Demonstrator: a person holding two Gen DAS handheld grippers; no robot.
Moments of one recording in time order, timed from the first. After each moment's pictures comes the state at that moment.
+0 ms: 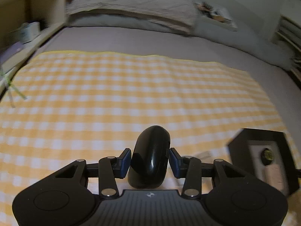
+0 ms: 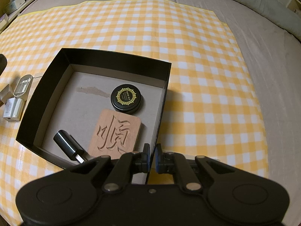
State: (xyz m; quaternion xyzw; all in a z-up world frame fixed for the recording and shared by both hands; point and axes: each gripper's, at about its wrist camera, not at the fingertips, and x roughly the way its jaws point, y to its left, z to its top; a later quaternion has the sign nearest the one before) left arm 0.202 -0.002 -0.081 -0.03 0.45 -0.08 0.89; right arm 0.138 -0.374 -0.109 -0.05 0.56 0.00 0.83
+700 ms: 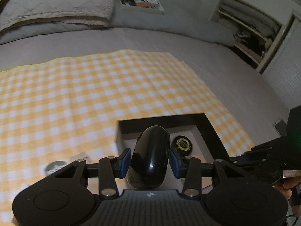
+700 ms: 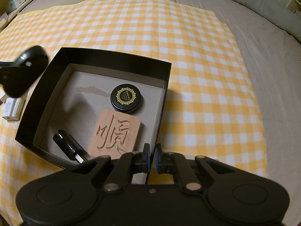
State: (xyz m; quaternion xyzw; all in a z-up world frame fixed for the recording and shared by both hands) left arm 0.173 -0.176 -0.078 -0.01 0.44 -0.26 0.86; right arm 0.138 -0.373 -0.109 -0.06 0.56 0.00 0.83
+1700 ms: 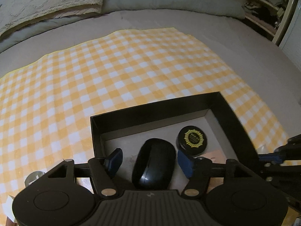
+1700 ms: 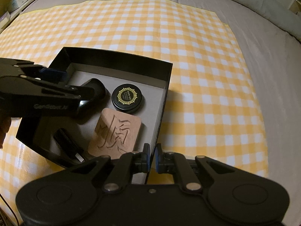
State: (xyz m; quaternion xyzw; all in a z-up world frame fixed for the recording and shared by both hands) left arm 0.202 -0.245 -0.131 0.08 0.47 -0.22 0.85; right arm 0.138 -0.375 -0.109 -0.06 0.56 0.01 0.83
